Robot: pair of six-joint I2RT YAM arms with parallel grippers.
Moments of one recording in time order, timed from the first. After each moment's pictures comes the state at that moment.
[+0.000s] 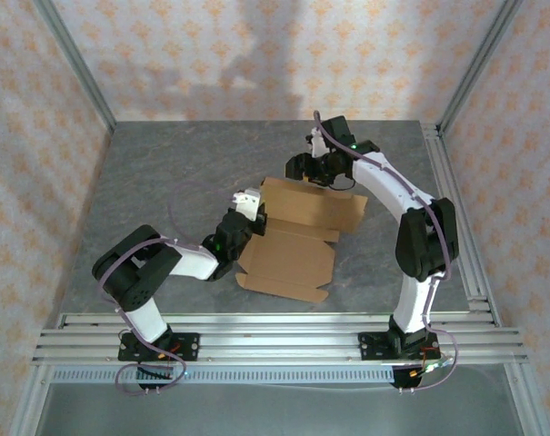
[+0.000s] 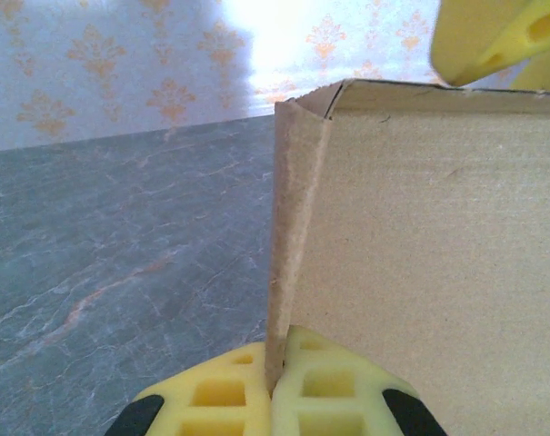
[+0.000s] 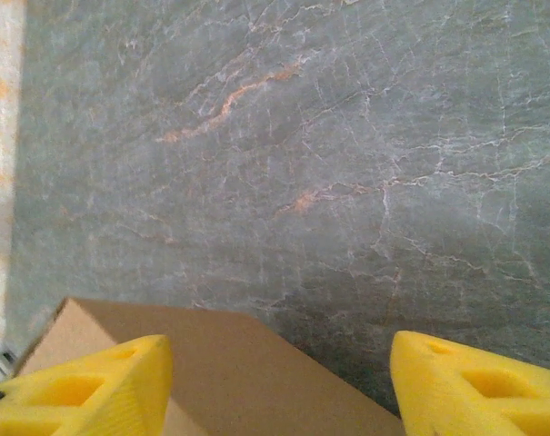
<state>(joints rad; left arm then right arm) -0.65 1.70 0.57 0.93 -0.37 -0.10 0.39 1.87 1.62 -0.70 -0.47 0.41</state>
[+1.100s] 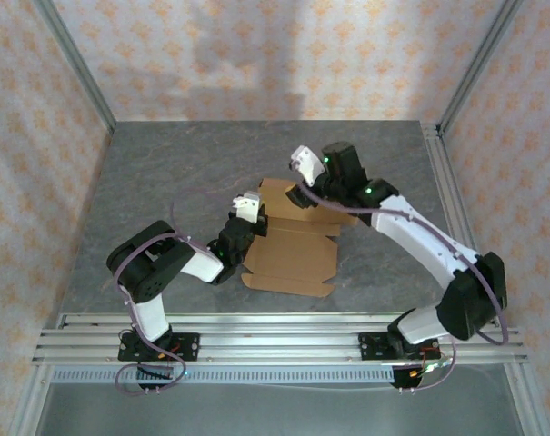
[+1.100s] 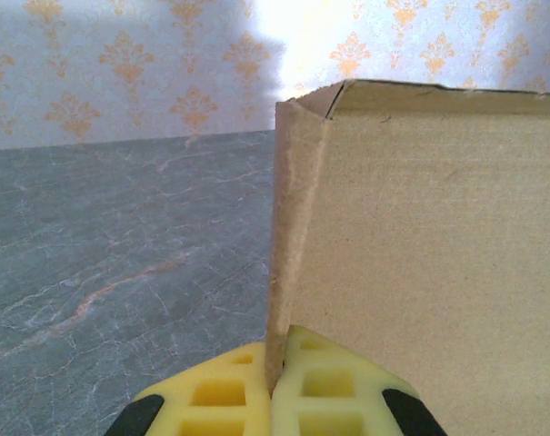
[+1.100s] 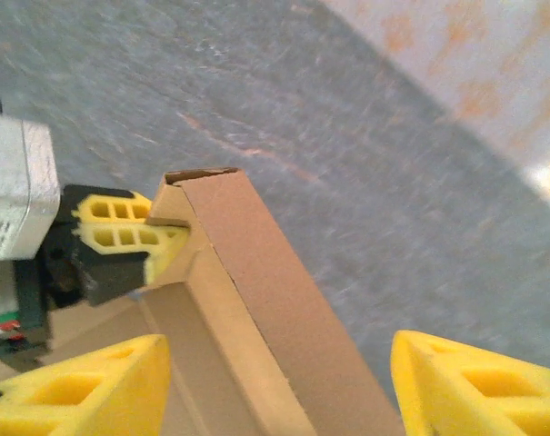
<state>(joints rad) -0.68 1.79 0.55 1.09 -0.45 -0.13 0.59 1.42 1.21 -0.40 -0.12 -0.39</state>
